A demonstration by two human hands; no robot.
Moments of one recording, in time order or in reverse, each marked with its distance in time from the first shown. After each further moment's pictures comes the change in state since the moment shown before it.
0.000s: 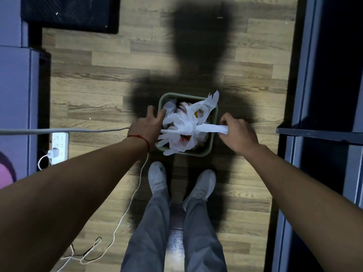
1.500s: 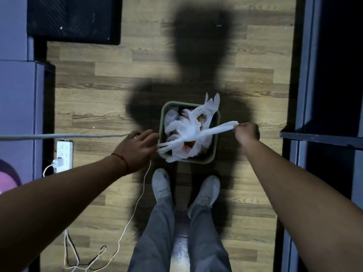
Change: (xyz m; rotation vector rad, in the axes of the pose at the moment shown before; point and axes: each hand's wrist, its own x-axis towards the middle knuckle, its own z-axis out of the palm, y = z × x) left_hand -0.028 -0.051 0.010 0.240 0.180 0.549; right_hand 0.040 0.002 0.012 0.784 0.133 0.805
